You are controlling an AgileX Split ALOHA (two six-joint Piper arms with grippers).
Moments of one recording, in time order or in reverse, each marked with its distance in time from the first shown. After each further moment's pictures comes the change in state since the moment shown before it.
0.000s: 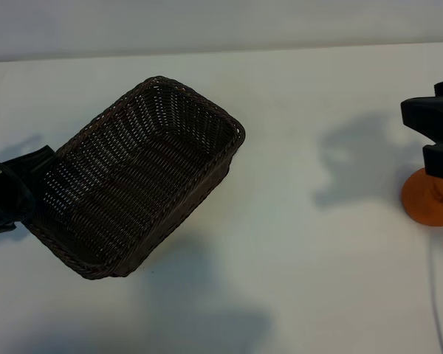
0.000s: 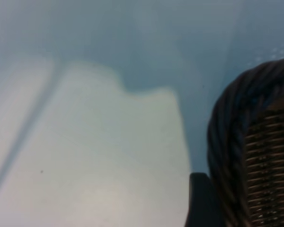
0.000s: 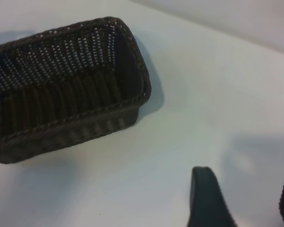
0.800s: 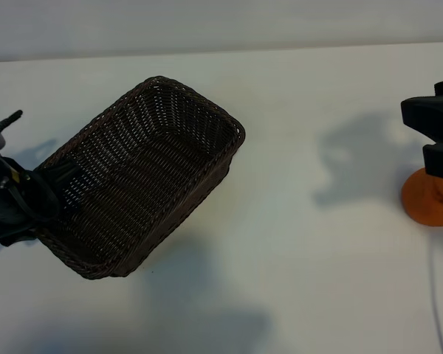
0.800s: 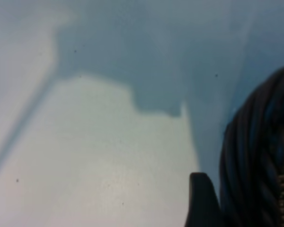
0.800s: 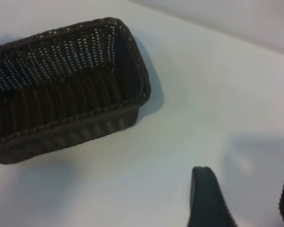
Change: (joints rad) left arm 0.000 0.184 0.000 -0.036 -0.083 0.023; right arm 0.000 0.000 0.000 0.000 -0.002 0.000
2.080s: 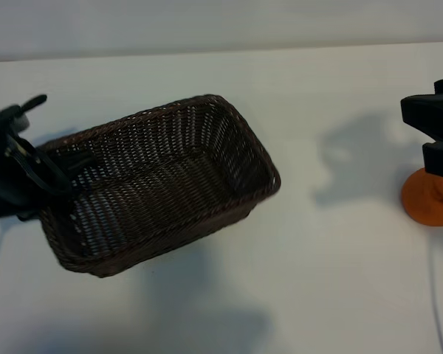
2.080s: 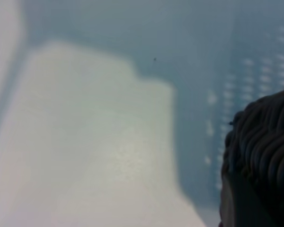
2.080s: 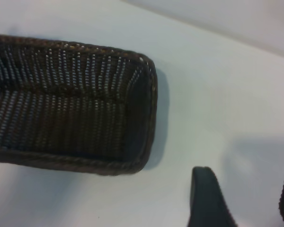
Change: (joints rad) left arm 0.007 0.016 -0.150 -0.156 0.168 0.342; right arm 0.000 0.000 0.000 0.000 -0.006 0.000
